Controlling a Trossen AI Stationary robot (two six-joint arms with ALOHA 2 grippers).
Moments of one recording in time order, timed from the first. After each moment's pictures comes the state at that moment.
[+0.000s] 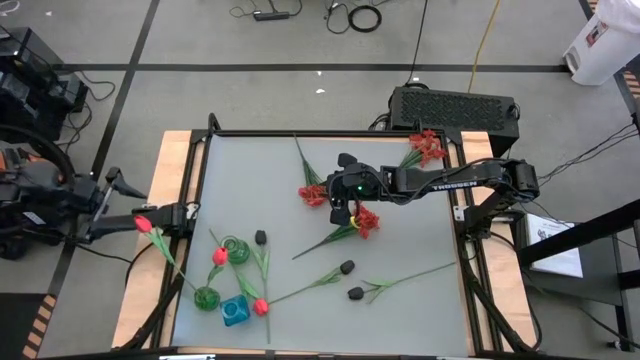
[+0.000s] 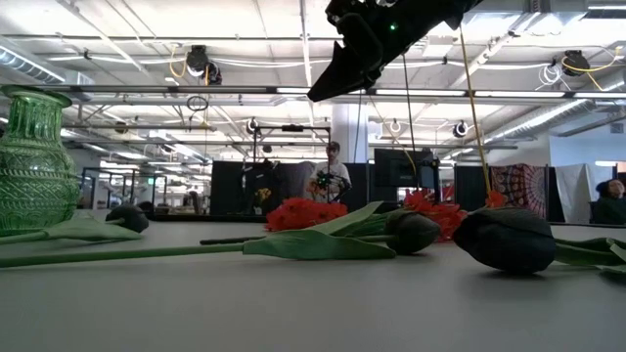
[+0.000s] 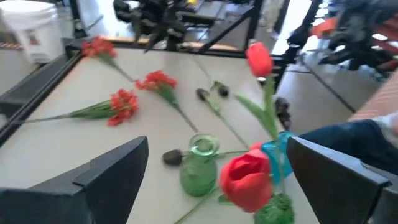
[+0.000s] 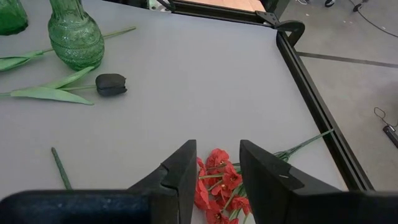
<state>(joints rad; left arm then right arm) 0.14 0.07 1.28 -1.53 0.27 -0.05 -0.06 1.60 1.17 -0.14 0.18 -0.12</state>
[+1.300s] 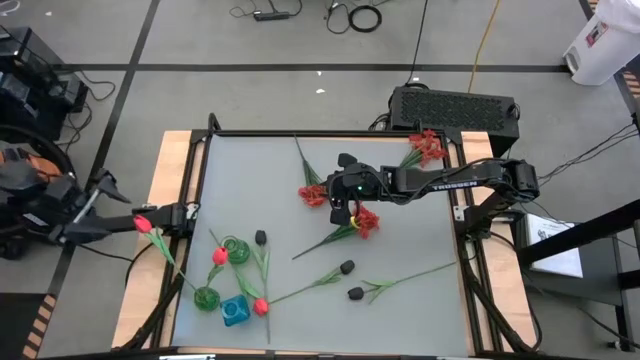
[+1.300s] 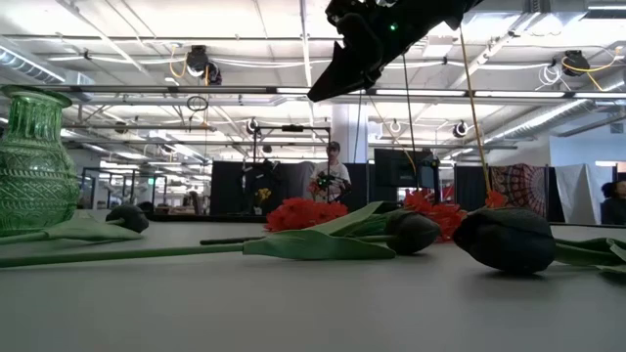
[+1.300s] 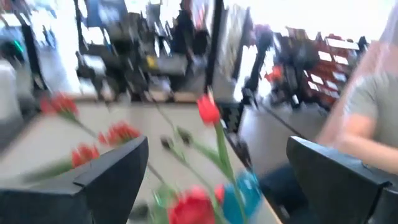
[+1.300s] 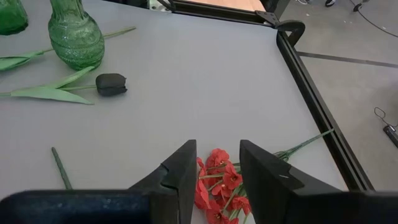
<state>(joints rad) 0.13 0.01 1.30 -1.33 0.41 -0.10 -0.06 1.60 1.17 -0.14 0.18 -0.12</state>
